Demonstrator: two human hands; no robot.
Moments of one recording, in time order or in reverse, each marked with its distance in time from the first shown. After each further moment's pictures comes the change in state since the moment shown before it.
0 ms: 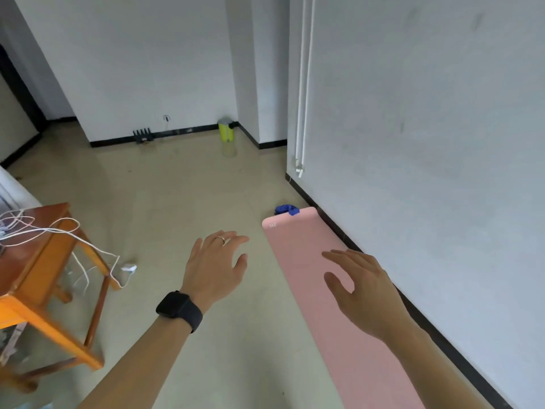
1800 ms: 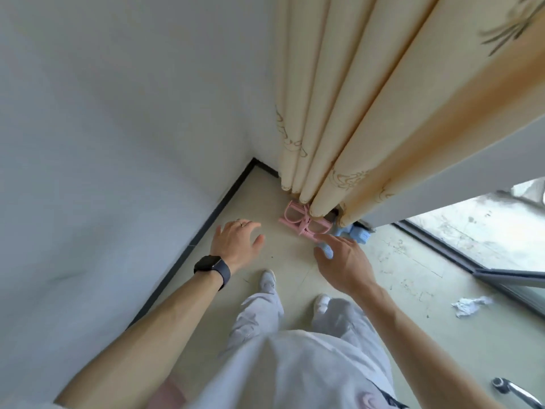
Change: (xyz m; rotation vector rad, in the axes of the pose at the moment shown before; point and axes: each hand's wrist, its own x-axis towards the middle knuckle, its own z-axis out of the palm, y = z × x) left_hand -0.644 1.130 0.452 0.237 -1.069 1.975; right_hand -0.939 0.483 -0.349 0.150 0.693 2.193
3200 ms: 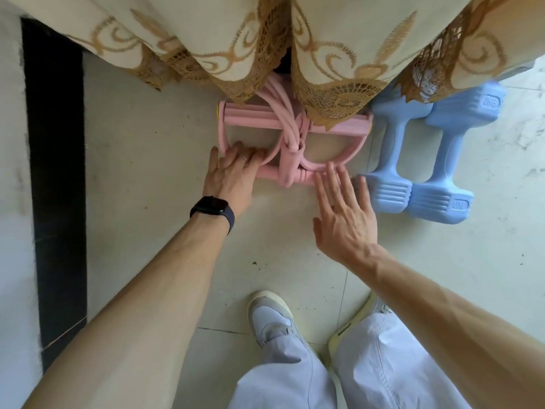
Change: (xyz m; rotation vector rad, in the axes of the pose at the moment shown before) left_hand 0.497 -0.119 0.526 0.415 -0.042 0.559; right_hand 0.378 0.308 0.537 -0.277 0.042 0.179
